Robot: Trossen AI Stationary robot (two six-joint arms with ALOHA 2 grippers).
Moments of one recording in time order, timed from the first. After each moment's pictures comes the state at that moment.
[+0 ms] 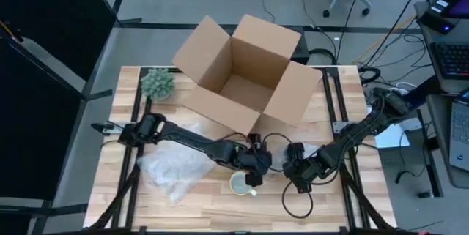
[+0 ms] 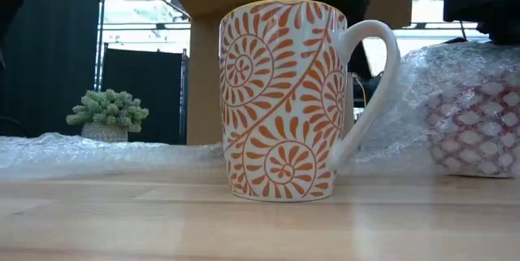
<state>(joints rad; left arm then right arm) -0.27 2.19 1.81 -0.56 -0.37 -0.05 0.63 1.46 0.79 -0.59 0.24 0.47</state>
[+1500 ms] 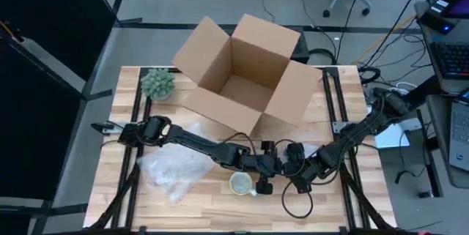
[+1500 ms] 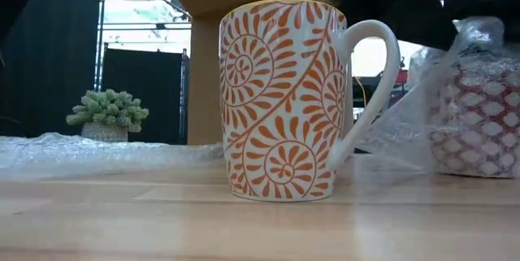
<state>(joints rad) -0.28 2.24 1.84 -0.20 -0.21 0.04 0.63 1.46 0.79 -0.59 0.24 0.46</state>
